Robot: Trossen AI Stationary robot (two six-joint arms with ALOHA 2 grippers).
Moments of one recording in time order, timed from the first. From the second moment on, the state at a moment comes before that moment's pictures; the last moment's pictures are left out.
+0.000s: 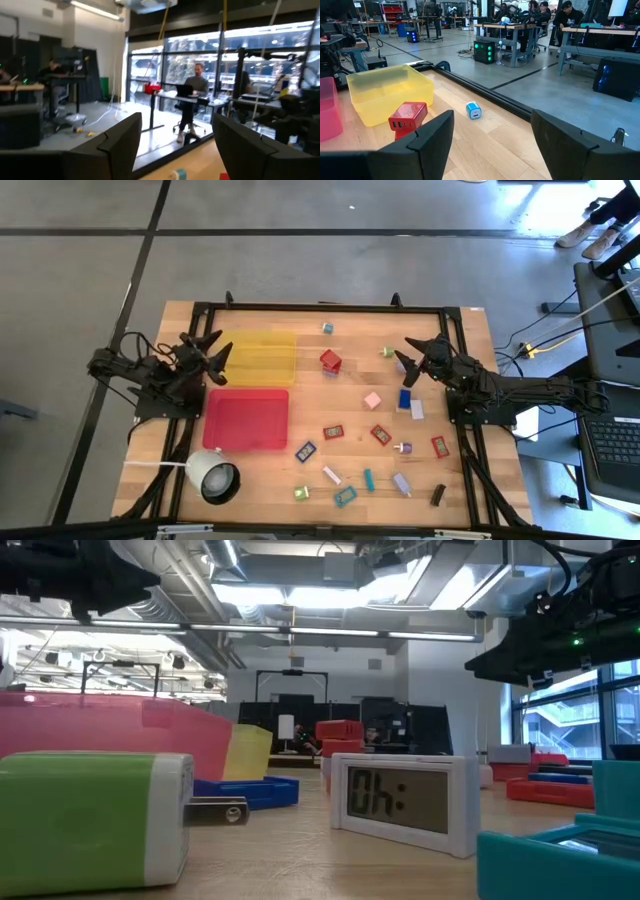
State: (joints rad) left arm -0.32 0.01 0.06 0.46 -1.04 0.34; right arm -0.19 0.49 0.02 0.40 0.46 0.07
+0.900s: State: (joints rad) left arm 0.12 0.91 0.47 0.44 -0.79 0.20; right arm -0.19 0.49 0.02 0.40 0.46 0.01
